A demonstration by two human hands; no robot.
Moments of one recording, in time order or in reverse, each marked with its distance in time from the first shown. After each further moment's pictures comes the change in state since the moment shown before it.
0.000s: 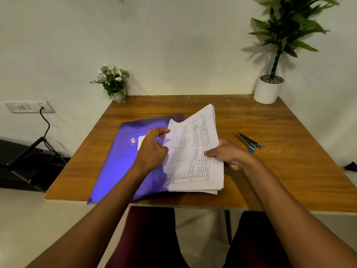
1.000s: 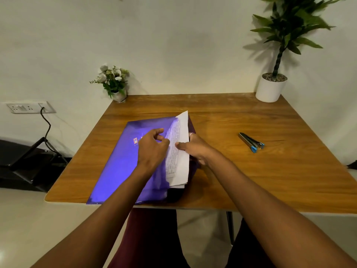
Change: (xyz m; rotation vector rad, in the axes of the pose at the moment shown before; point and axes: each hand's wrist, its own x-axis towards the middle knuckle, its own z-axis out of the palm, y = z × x) left_hand 0.004 0.010 0.007 0.065 0.203 -0.141; right_hand 0.054 -0.012 0.075 -0.009 0.050 -0.121
